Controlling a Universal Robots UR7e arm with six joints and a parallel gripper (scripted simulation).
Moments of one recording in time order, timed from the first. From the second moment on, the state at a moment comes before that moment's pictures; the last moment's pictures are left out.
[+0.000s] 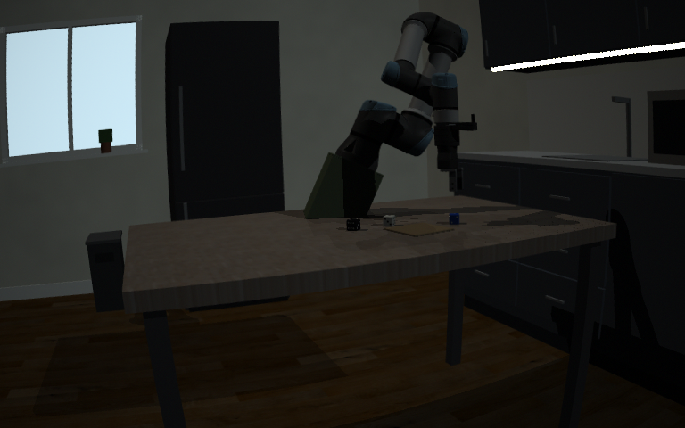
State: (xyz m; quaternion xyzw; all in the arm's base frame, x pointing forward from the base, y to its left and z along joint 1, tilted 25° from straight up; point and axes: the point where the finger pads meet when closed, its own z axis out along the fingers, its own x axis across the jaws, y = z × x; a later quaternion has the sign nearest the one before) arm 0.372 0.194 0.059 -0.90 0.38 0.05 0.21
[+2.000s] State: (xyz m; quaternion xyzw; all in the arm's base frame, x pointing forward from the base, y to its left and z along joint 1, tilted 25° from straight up) arm 0.367 0.197 0.050 -0.95 0.23 0.02 0.22
